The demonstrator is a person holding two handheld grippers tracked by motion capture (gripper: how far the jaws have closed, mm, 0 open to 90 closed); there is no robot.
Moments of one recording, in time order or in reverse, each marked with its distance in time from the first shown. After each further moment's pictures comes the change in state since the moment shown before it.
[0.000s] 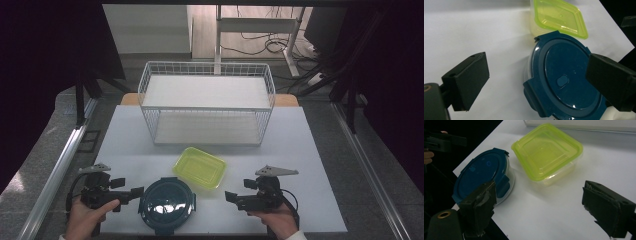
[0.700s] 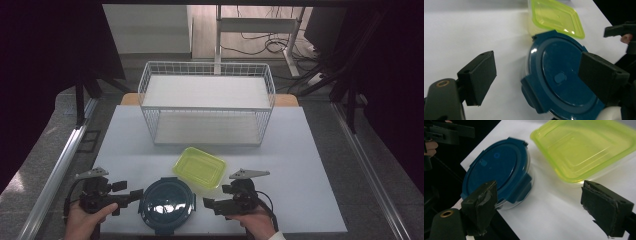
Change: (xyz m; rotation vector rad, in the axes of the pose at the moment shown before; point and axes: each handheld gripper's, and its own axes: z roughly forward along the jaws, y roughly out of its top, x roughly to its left) left arm -0.003 -0.011 -0.003 -0.028 -0.024 0.005; right arm 0.033 -0.003 0.045 0.083 0.051 -0.009
